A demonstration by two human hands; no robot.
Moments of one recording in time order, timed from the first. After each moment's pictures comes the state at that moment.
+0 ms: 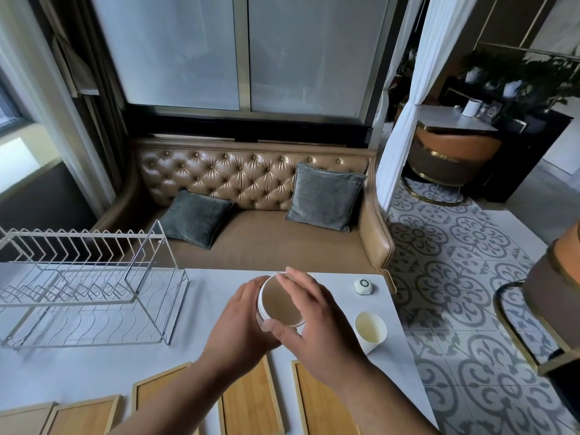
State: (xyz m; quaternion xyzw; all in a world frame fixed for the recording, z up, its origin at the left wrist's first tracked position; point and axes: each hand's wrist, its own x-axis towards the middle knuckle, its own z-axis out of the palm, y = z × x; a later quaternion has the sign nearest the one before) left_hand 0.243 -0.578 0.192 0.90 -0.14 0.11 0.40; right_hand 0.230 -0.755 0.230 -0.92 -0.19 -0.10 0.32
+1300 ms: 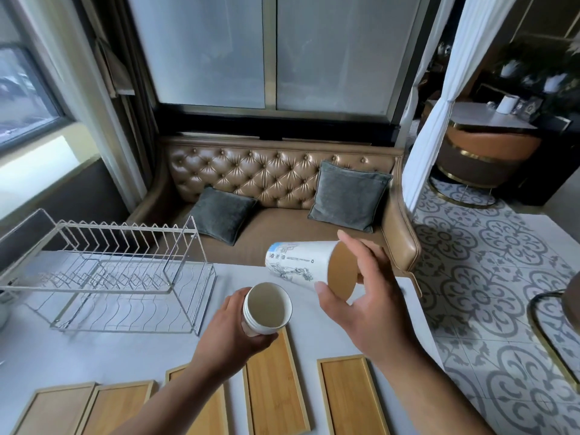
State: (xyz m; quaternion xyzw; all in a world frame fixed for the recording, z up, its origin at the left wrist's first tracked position) left_hand 0.234 -0.503 0.158 0.92 -0.01 0.07 0.39; right_hand 0.242 -0.756 0.264 -0.85 -0.16 -0.25 0.43
